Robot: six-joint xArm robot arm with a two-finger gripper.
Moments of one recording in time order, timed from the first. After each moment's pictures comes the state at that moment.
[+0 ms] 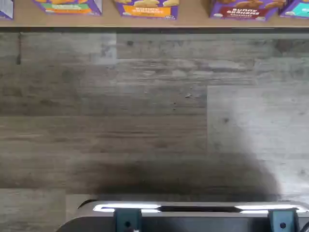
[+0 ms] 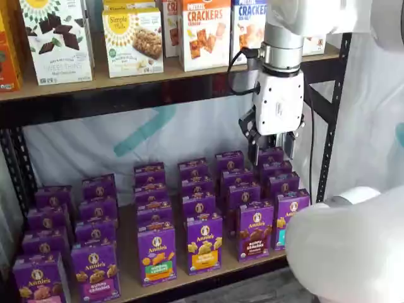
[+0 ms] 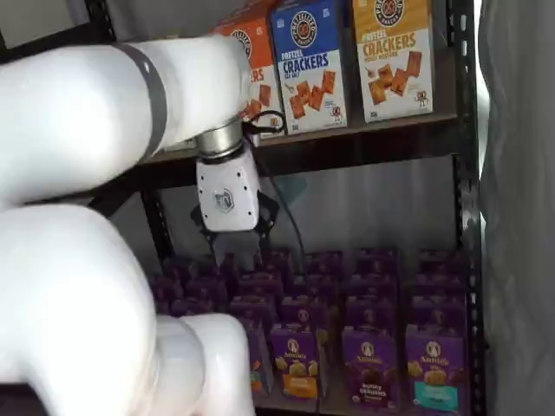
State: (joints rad) arm 0.13 -0.91 -0.52 0.03 1.43 0.14
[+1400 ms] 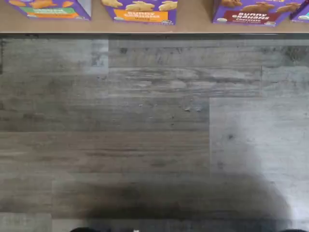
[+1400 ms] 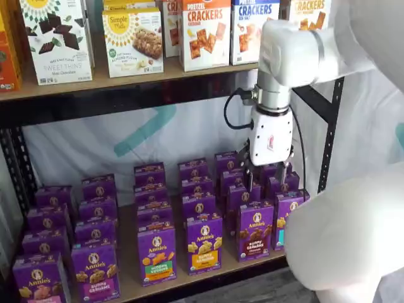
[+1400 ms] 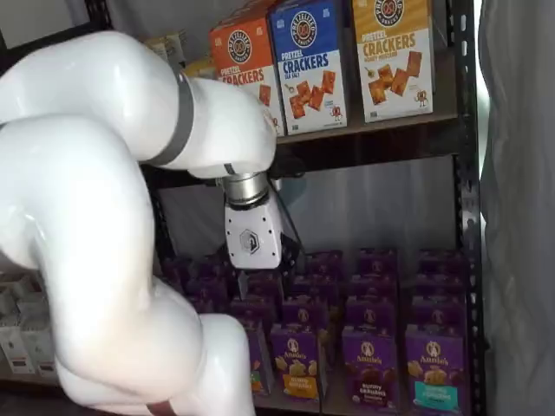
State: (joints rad) arm 0.07 -0.69 -0.39 0.03 1.08 0.07
